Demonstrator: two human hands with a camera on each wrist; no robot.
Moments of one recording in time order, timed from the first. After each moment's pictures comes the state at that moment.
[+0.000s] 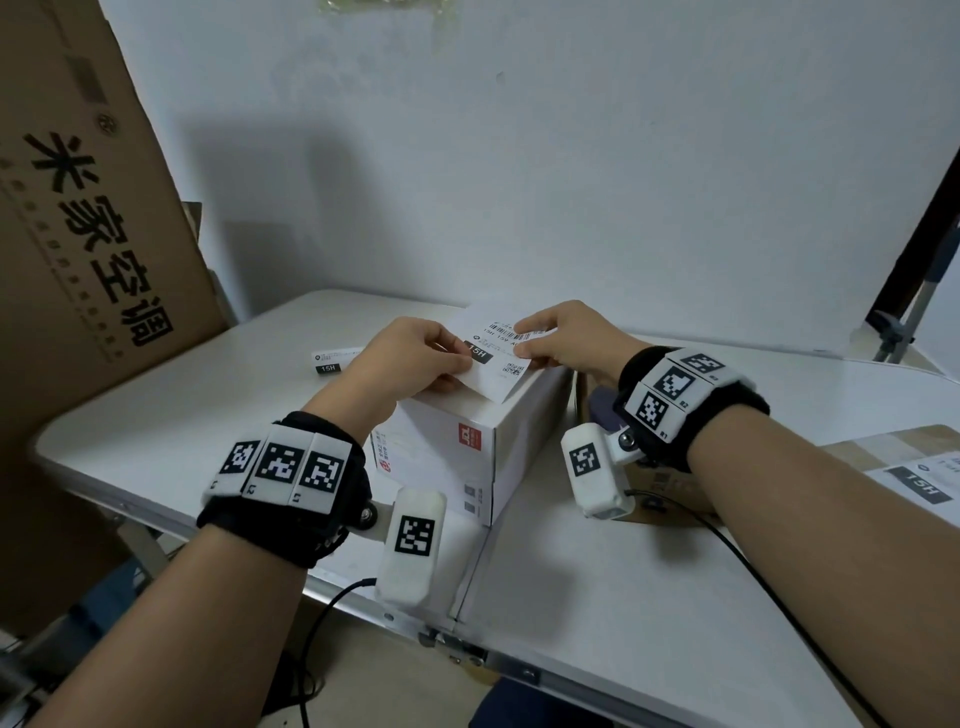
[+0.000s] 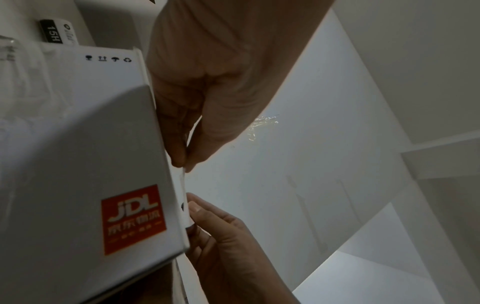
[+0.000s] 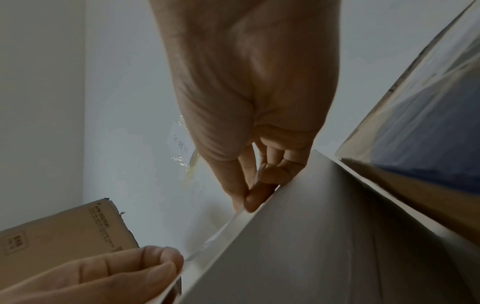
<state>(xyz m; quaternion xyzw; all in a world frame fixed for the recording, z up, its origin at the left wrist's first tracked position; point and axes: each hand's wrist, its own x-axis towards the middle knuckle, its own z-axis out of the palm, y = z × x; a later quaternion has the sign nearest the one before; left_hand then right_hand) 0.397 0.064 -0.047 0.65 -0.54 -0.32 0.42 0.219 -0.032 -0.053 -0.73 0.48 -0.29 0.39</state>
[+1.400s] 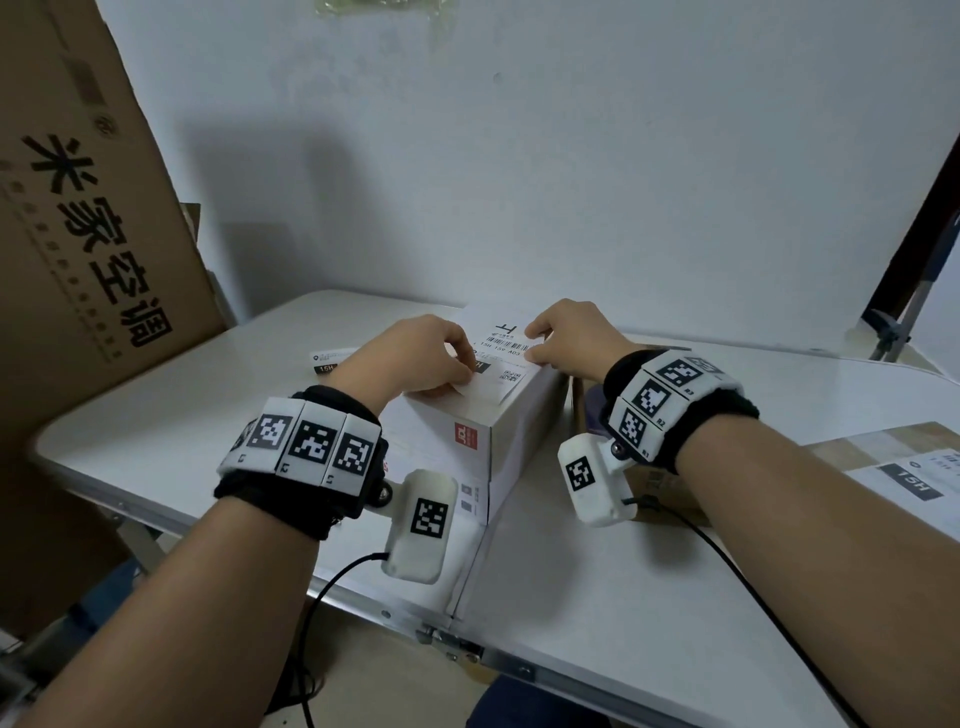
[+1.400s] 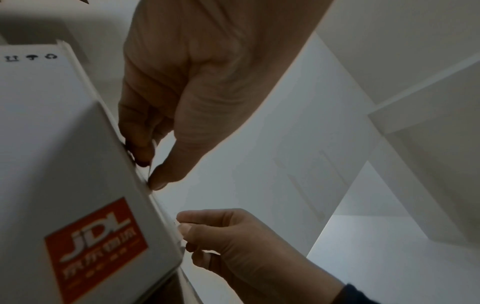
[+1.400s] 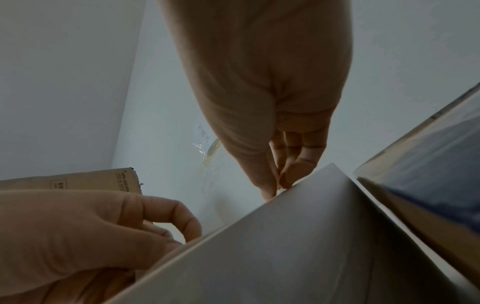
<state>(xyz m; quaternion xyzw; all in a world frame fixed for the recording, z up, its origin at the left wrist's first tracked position) 0.387 0.057 -0.033 0.72 -0.64 -0.19 0.22 0.216 -0.023 -0.046 -0.81 0.53 -0.21 0.16</state>
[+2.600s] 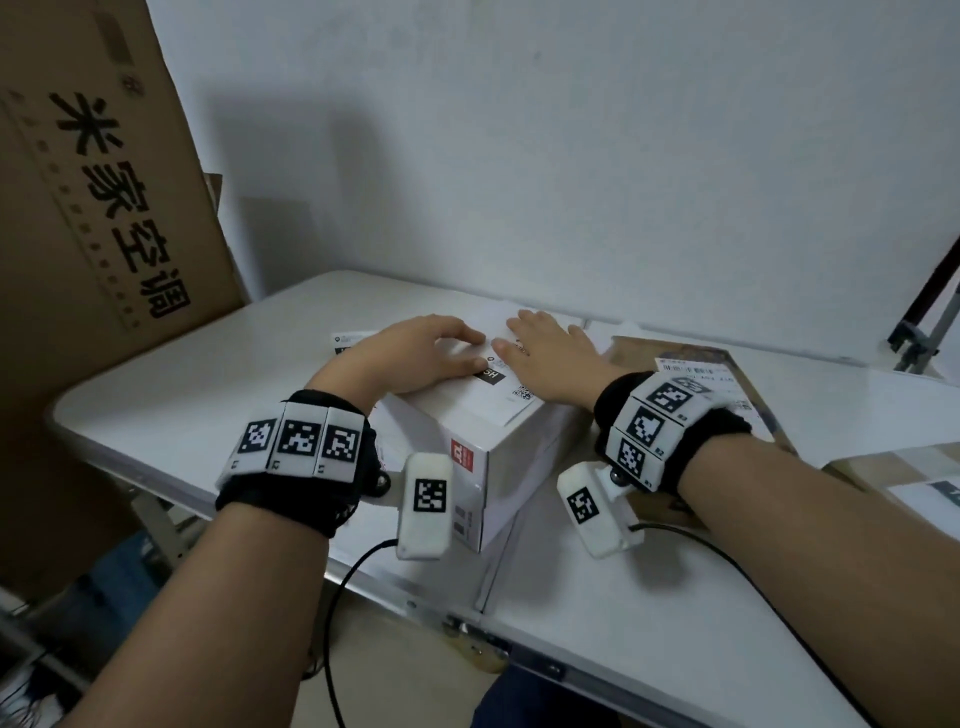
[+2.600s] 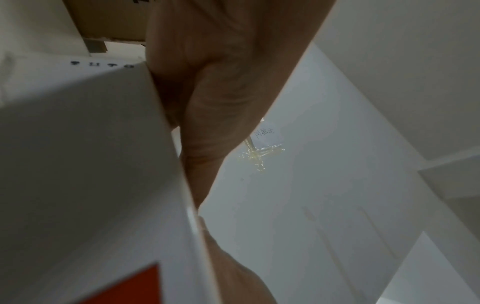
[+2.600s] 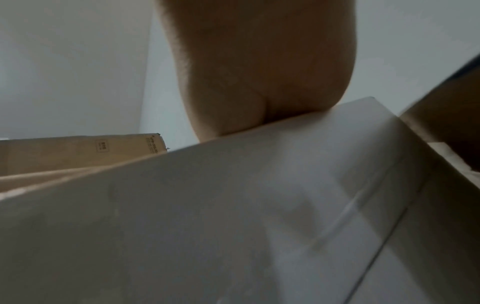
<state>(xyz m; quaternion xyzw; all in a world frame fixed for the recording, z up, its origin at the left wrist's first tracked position) 0.435 0.059 -0.053 0.68 -0.70 -0.13 0.18 0.268 -0.009 -0.073 -0.87 0.49 -0.08 0.06</state>
